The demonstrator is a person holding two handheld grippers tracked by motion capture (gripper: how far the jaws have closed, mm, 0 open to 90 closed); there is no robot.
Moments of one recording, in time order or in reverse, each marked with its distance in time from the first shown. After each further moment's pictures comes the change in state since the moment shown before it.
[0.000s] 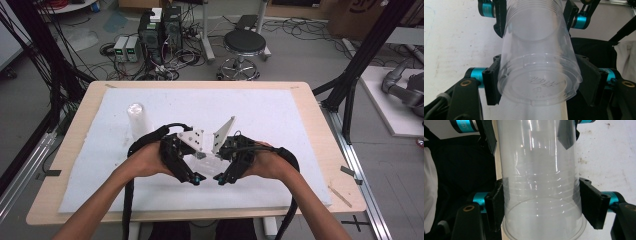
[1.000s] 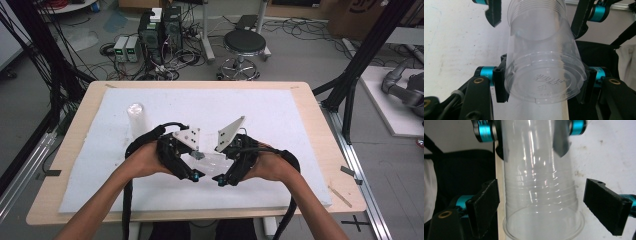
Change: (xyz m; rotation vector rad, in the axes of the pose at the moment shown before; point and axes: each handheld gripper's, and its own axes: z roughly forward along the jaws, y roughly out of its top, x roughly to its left) left arm 0.001 -0.008 -0.005 -0.043 0.008 -0.003; right arm 0.000 -0.009 -0.005 -0.160 -0.008 -0.012
